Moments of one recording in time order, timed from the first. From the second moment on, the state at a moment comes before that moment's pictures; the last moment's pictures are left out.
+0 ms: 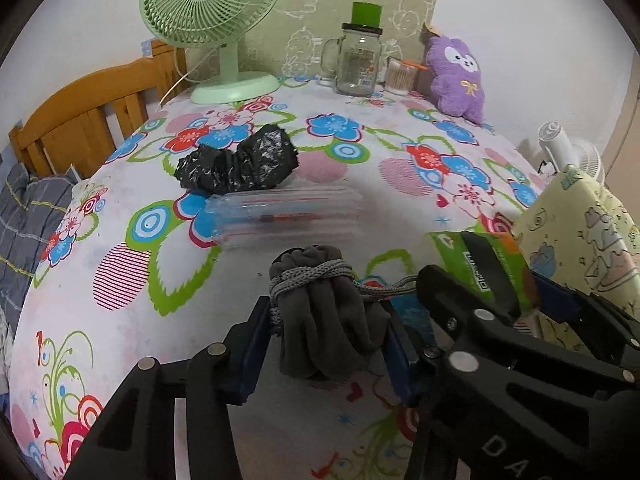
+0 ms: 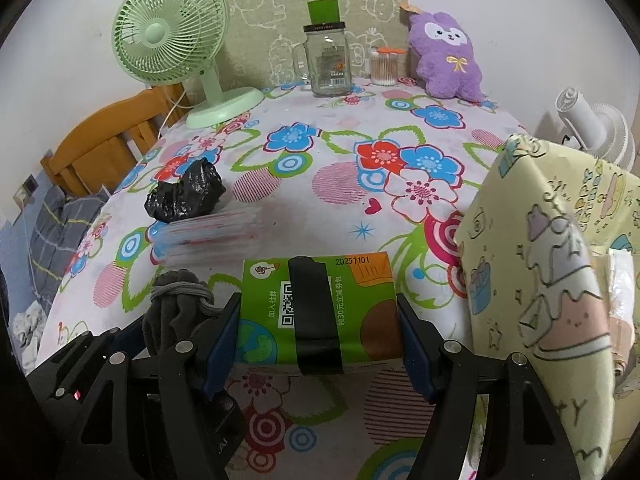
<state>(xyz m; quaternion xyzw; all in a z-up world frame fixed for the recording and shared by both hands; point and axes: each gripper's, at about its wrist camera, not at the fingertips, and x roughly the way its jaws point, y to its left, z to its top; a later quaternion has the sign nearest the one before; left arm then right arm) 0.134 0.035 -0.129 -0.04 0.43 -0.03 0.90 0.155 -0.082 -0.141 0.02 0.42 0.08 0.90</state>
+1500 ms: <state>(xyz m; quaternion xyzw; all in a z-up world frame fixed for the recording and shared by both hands) 0.060 0.015 -0.027 -0.03 0.33 -0.02 0.94 0.073 -0.100 -0.032 0.01 0.33 0.10 0.94</state>
